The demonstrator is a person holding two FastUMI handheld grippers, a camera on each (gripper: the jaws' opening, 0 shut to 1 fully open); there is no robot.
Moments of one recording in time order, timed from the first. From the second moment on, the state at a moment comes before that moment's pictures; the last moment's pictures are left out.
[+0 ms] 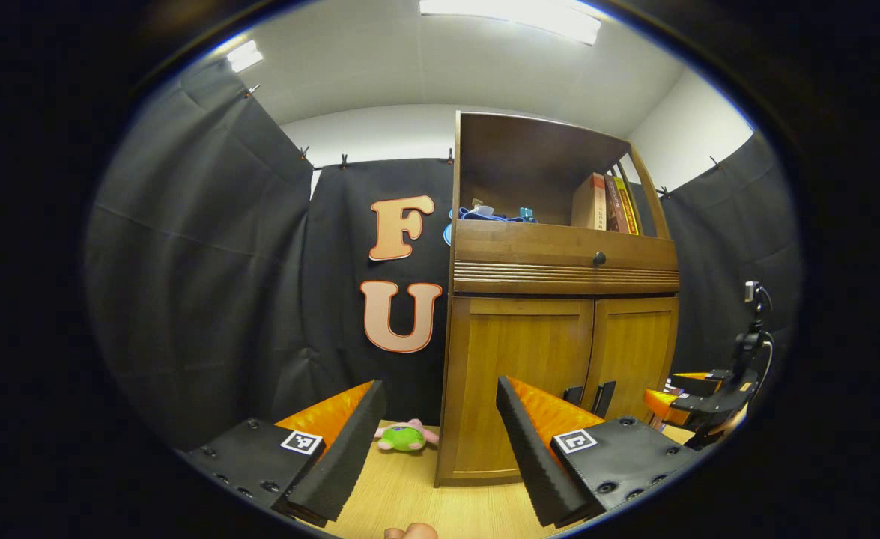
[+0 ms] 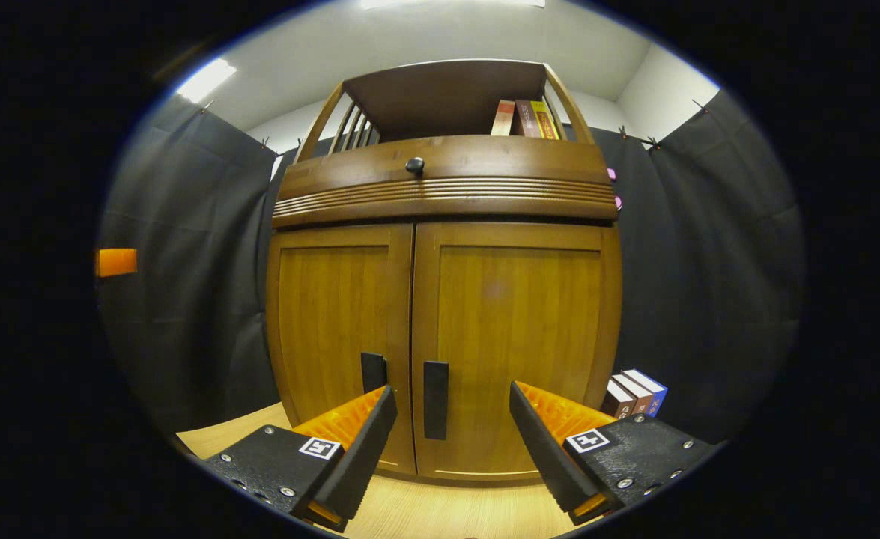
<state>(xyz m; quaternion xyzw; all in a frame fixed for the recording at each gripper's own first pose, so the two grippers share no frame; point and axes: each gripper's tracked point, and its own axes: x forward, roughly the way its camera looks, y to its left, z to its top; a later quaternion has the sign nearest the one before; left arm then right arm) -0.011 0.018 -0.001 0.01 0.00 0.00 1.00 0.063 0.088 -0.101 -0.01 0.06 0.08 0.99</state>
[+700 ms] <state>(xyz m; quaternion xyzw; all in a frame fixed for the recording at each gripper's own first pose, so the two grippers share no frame) -0.021 0.045 -0.001 0.02 0.01 0.03 1.00 0.137 0.097 -0.180 0.00 0.11 0.05 0.99</state>
